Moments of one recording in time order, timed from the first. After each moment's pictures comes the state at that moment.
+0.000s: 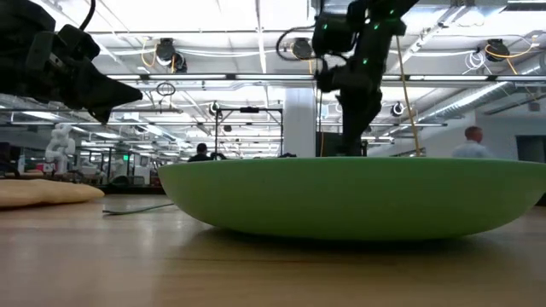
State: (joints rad) left arm 0.18 0.12 0.02 0.01 0.08 -0.08; right arm -0.32 1.63 1.24 -0.89 0.06 0.14
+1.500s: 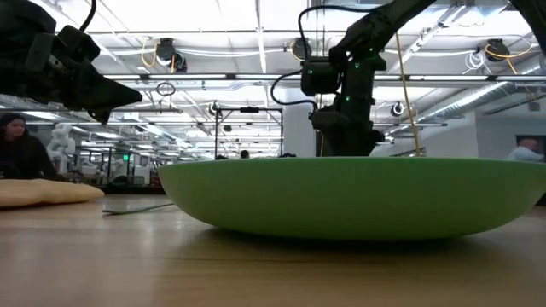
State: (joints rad) left arm 0.18 0.12 0.02 0.00 0.08 -0.07; right arm -0.41 1.82 1.26 -0.84 -0.03 0.37
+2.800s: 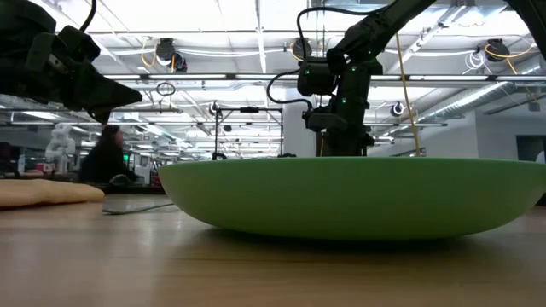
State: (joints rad) left arm 0.18 0.12 0.02 0.00 0.08 -0.08; right arm -0.41 1.82 1.26 -0.77 -0.03 0.25
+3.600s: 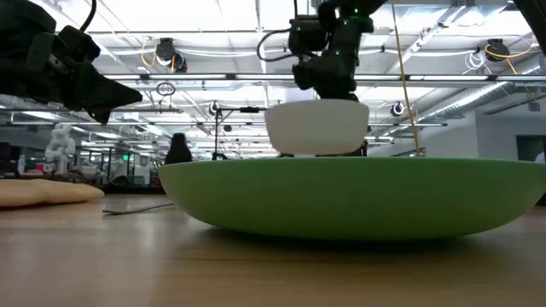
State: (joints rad) left arm 0.18 0.12 0.02 0.00 0.08 -0.08; right arm -0.36 1.81 1.57 -1.10 -0.11 0.12
